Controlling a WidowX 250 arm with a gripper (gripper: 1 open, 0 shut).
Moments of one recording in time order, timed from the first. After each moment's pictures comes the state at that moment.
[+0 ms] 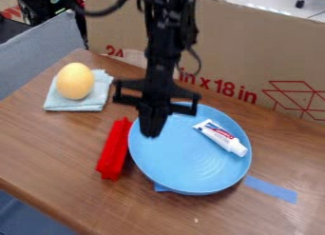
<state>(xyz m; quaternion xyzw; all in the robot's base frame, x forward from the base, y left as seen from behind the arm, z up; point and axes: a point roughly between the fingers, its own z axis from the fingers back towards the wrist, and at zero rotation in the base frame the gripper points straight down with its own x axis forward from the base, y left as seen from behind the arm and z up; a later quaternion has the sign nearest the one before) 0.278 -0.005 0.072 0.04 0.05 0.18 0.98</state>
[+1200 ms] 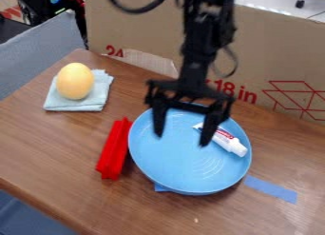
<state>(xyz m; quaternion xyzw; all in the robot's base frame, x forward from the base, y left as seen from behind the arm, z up) 0.266 -0.032 0.075 0.02 0.09 0.14 0.99</state>
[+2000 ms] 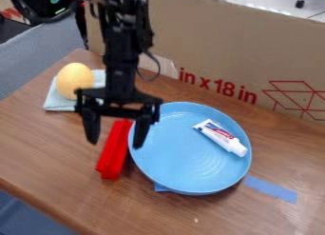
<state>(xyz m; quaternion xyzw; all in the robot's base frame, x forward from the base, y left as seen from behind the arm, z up) 0.250 0.026 0.043 0.03 0.07 0.21 0.97</state>
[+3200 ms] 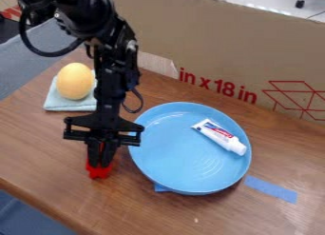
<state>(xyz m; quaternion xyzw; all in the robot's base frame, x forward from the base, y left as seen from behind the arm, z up) 0.250 0.047 0.001 0.07 0.08 0.26 0.96</state>
